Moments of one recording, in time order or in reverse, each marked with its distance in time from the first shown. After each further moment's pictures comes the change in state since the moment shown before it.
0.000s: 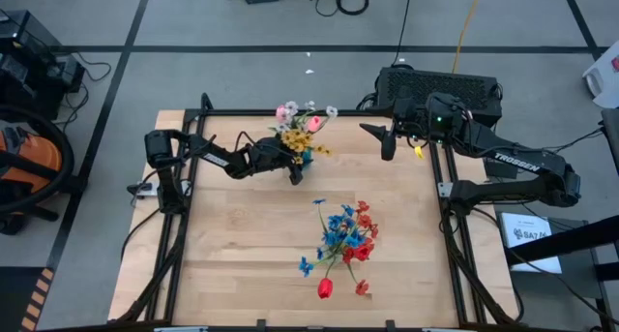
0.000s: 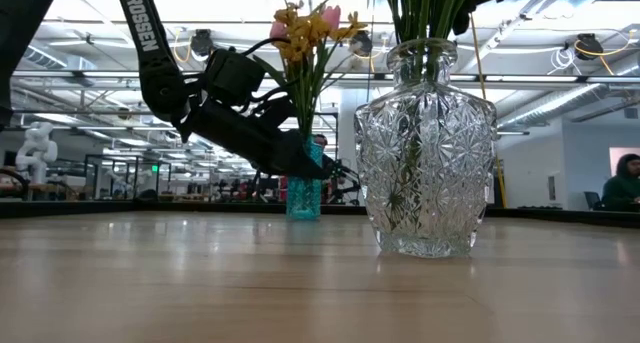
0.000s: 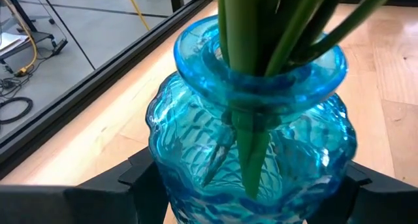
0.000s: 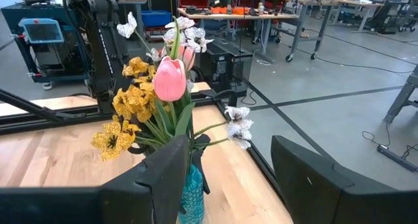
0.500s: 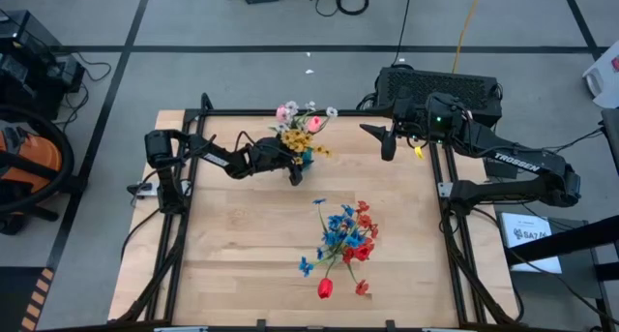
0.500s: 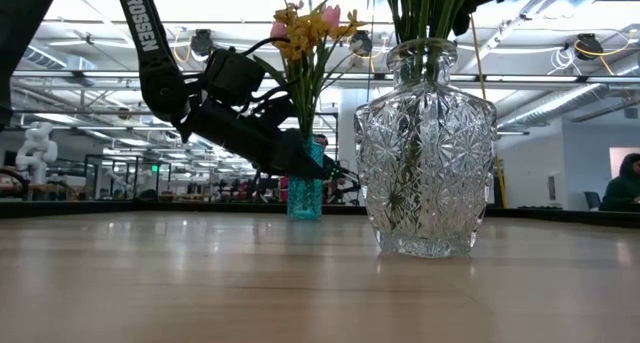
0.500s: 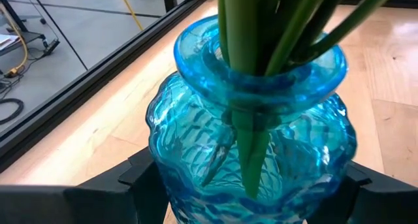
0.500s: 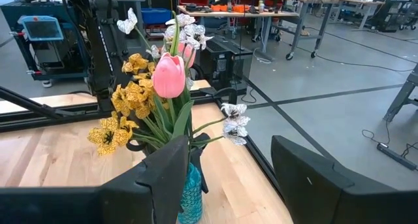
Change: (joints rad) left arm 0.000 0.000 0.000 0.000 0.026 -0.001; right arm 0.000 0.000 0.000 -0.010 0.000 -0.003
